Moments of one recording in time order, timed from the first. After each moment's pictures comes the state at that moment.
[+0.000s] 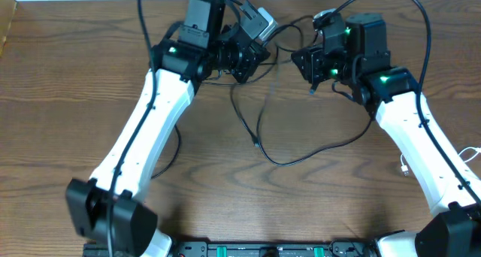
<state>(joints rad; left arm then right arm) -0.35 1.71 1.64 -0.71 0.57 0.34 0.27 1.57 1.31 -0.41 -0.36 0.13</state>
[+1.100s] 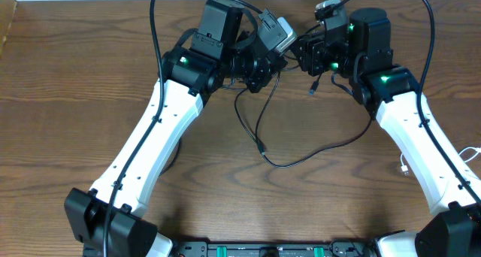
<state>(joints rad) -0.44 1.67 1.64 -0.73 0.57 0.35 0.27 1.57 1.31 -0.29 -0.36 0.13</state>
